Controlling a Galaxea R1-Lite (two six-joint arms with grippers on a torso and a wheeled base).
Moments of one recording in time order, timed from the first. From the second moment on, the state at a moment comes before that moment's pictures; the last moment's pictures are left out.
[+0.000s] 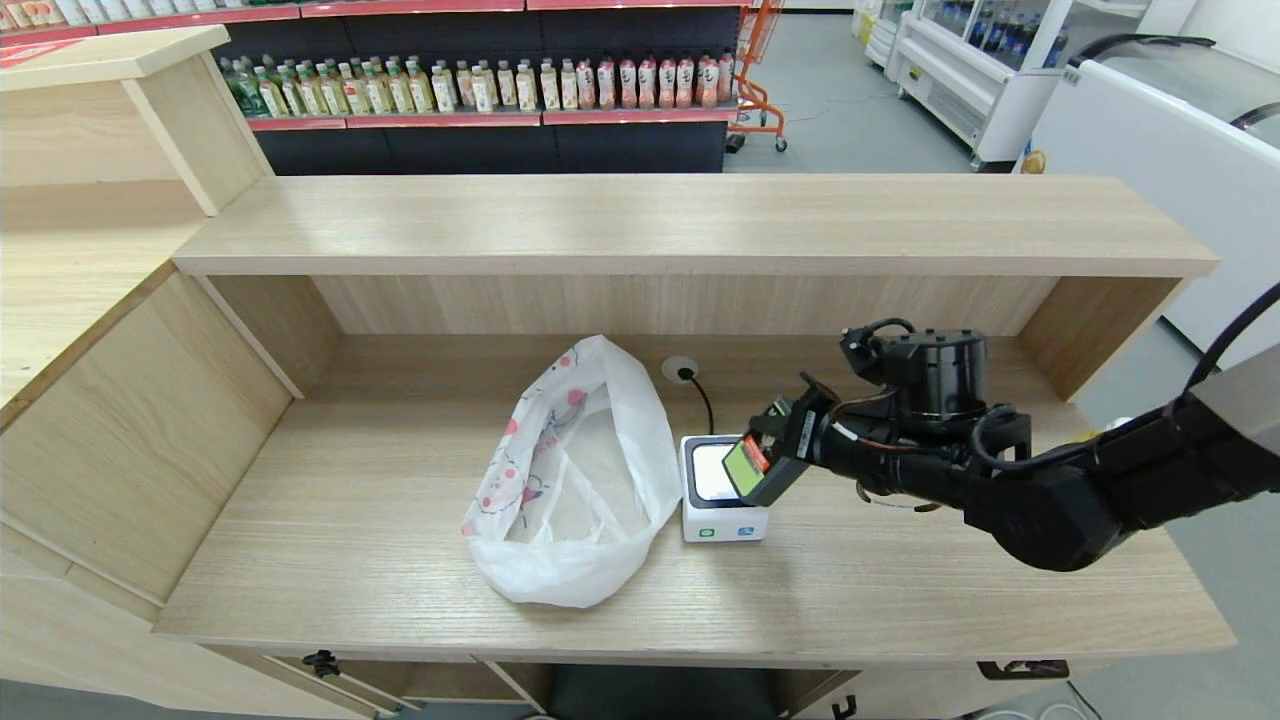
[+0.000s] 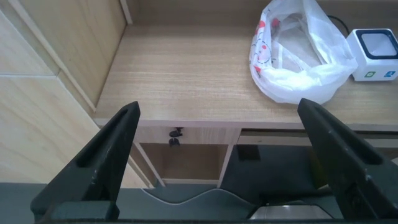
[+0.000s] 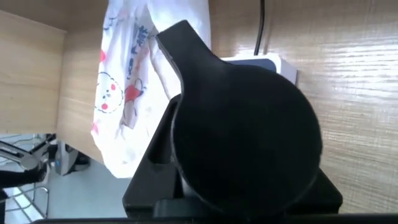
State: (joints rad) left arm 0.00 0.00 0.00 0.00 -0.01 0.00; right arm 0.44 1.98 -0.93 -0.71 0.15 0.48
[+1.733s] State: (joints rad) left arm 0.00 0.00 0.00 0.00 -0.01 0.01; right arm 0.47 2.17 -0.96 -0.94 0.16 0.48
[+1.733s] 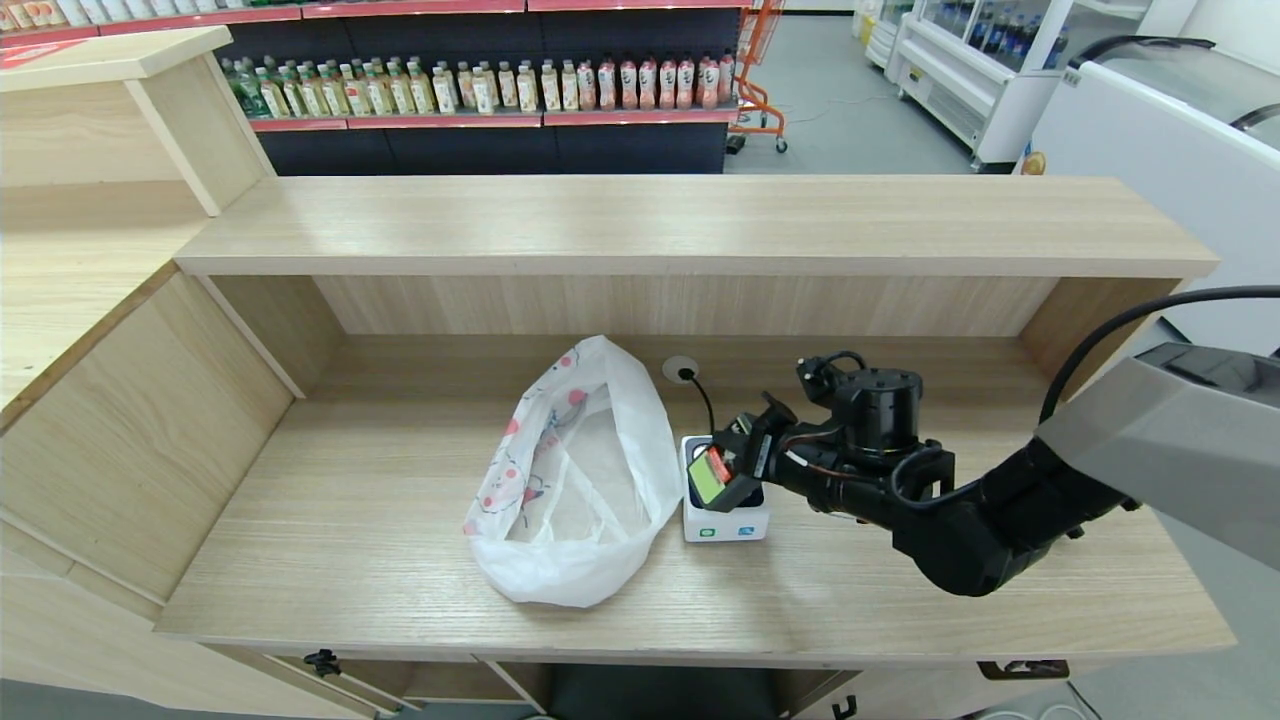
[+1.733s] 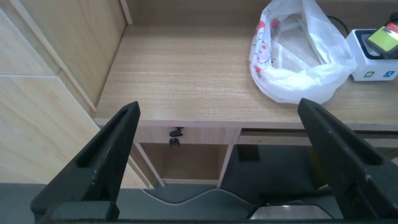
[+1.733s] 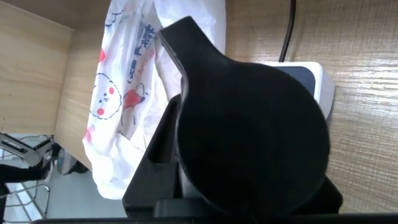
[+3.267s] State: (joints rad) left arm 0.00 0.00 0.00 0.00 -0.01 0.00; right arm 0.40 1.88 -0.92 -0.78 0.22 0.20
